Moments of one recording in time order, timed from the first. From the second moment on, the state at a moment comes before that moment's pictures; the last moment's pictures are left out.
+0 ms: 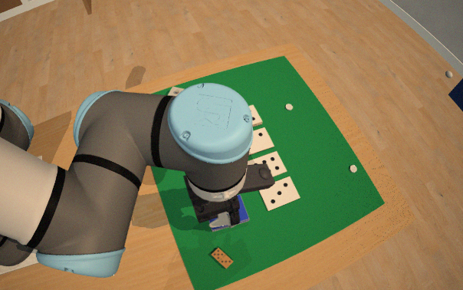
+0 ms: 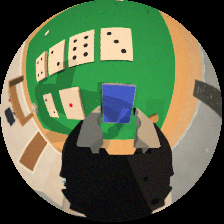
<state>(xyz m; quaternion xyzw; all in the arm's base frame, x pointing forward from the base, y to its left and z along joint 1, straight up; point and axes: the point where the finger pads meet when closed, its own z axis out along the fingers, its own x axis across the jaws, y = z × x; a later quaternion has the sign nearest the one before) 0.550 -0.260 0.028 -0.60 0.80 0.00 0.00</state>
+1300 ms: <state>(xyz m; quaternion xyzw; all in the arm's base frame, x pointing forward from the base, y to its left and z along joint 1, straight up) 0.550 -0.260 0.028 -0.60 0.80 0.00 0.00</state>
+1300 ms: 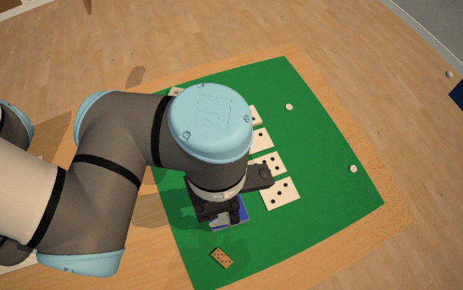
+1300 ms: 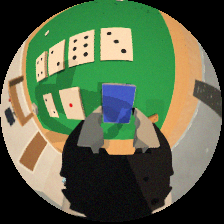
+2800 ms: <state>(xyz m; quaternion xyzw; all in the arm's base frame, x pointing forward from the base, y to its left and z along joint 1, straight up) 0.550 -0.260 0.031 -0.60 0.80 0.00 0.00</state>
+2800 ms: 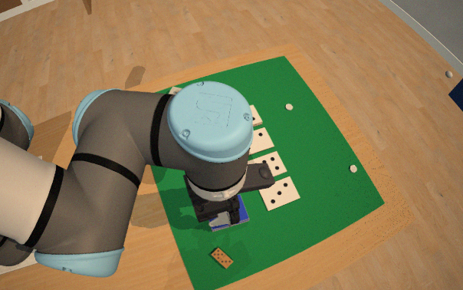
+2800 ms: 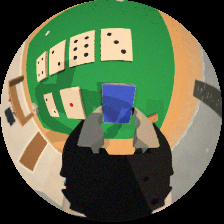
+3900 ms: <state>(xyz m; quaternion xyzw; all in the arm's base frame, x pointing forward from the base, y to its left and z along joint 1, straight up) 0.550 -0.258 0.068 -0.60 0.80 0.00 0.00</state>
